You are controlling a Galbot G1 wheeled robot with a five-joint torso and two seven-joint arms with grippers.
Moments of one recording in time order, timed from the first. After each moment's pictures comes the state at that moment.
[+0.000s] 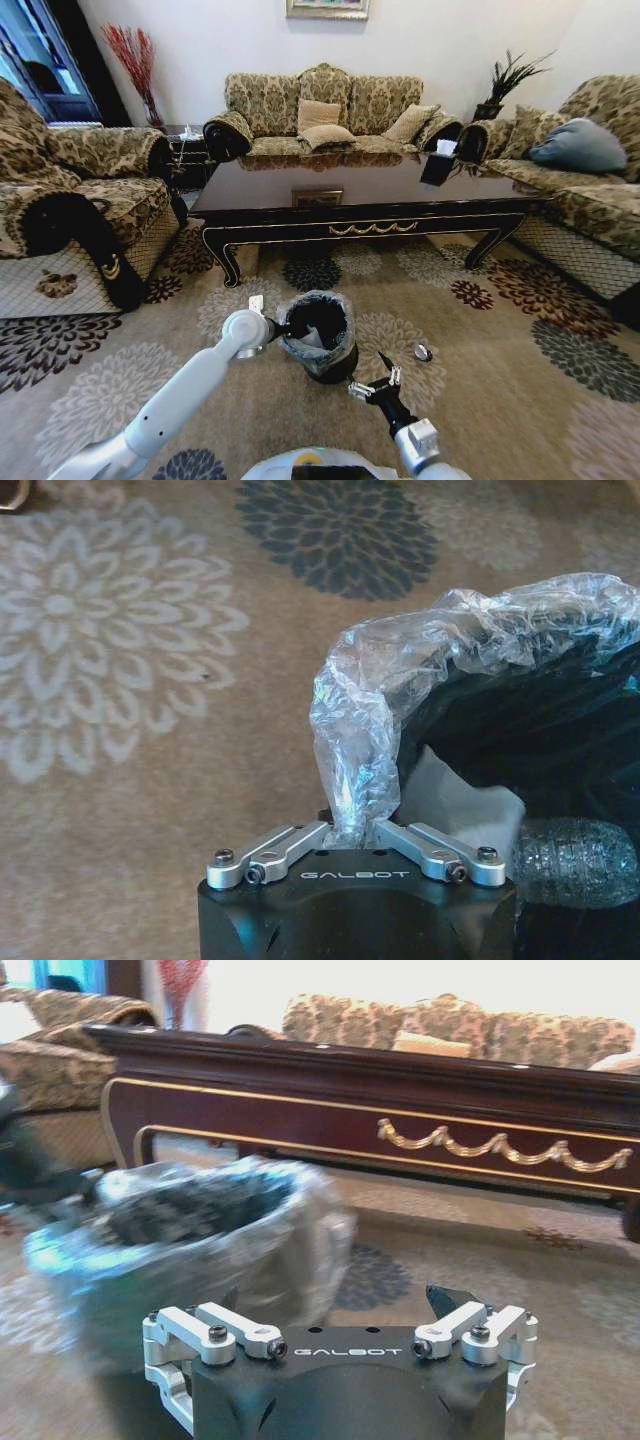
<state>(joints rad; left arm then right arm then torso) 0.78 -1.02 0.08 -1.87 -1.66 0.74 -1.01 -1.83 1.22 0.41 2.18 0.08 0.00 0.06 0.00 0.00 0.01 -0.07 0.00</state>
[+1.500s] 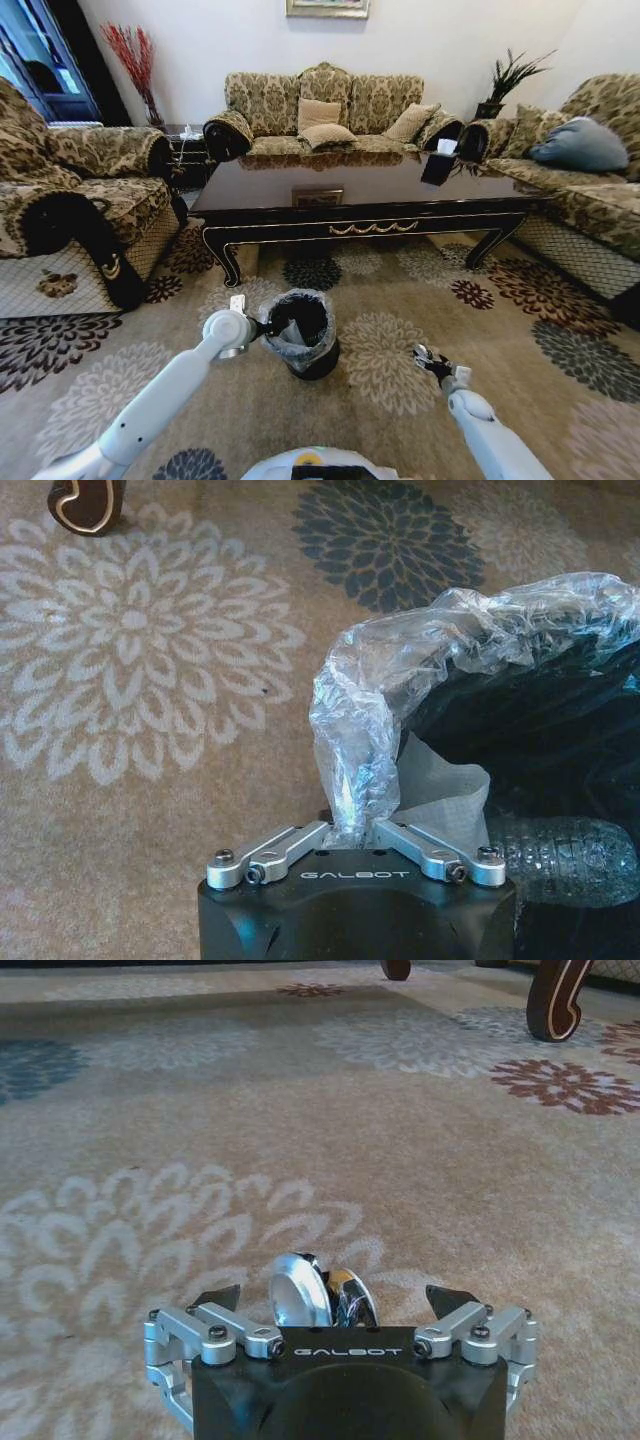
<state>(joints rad) 0.81 -0.96 0.01 -1.89 -1.67 0.74 -1.00 -1.06 1.07 0.46 0.92 0.54 0.03 -0.08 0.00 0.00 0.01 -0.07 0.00</state>
